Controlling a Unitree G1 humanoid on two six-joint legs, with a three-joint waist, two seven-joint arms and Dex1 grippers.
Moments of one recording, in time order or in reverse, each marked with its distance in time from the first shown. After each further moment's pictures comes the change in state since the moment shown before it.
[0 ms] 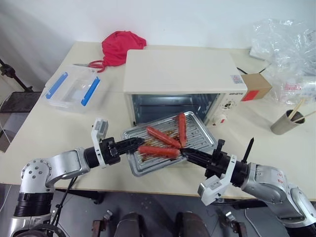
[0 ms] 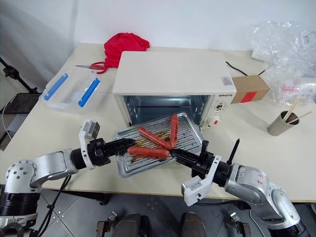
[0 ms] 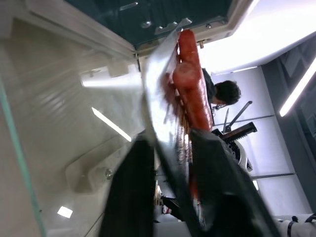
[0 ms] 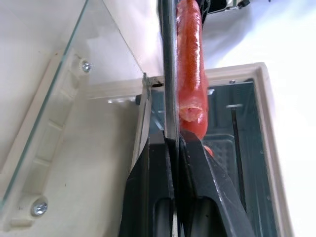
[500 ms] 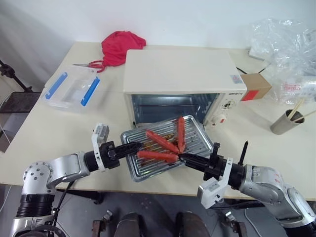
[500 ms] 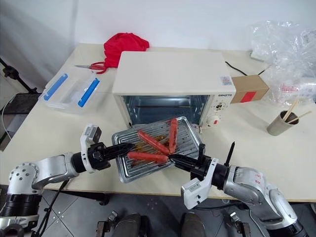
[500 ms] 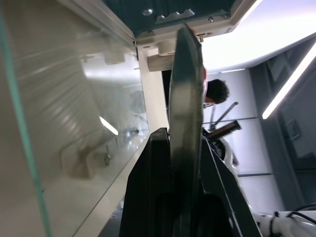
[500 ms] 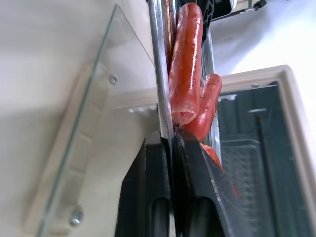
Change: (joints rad) left arm 0.010 0.016 0.001 0.077 0.001 0.095 -0.062; right arm 0.005 0.004 0.034 0.012 0.141 0.061 0.084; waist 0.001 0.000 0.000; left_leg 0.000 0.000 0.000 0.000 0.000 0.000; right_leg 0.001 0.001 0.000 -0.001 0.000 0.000
